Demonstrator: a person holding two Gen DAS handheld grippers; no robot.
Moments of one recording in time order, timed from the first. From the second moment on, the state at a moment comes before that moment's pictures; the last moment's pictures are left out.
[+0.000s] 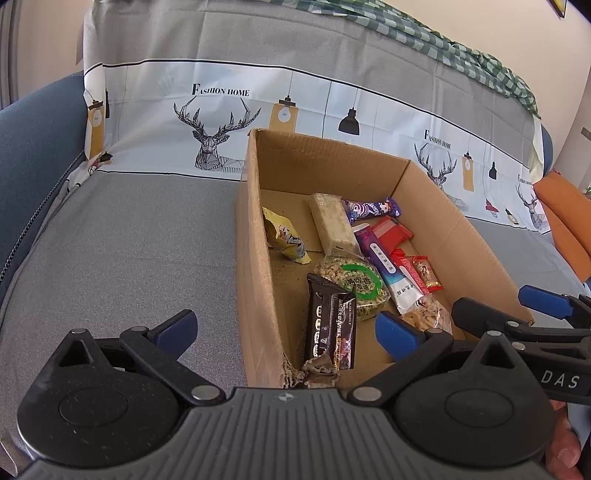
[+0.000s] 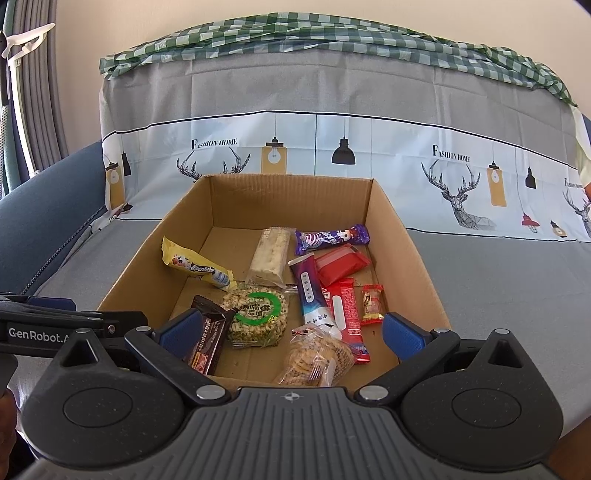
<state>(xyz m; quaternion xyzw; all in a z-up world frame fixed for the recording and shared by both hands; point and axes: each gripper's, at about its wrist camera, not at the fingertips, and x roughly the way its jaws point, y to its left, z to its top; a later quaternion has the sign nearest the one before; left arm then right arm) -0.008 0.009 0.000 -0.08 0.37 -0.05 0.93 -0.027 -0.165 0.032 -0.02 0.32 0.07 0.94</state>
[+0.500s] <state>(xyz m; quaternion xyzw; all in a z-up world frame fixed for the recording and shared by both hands) -0.008 0.009 0.000 -0.08 0.37 -0.05 0.92 -0.027 -0.165 0.031 -0.02 0.32 0.07 0.94</state>
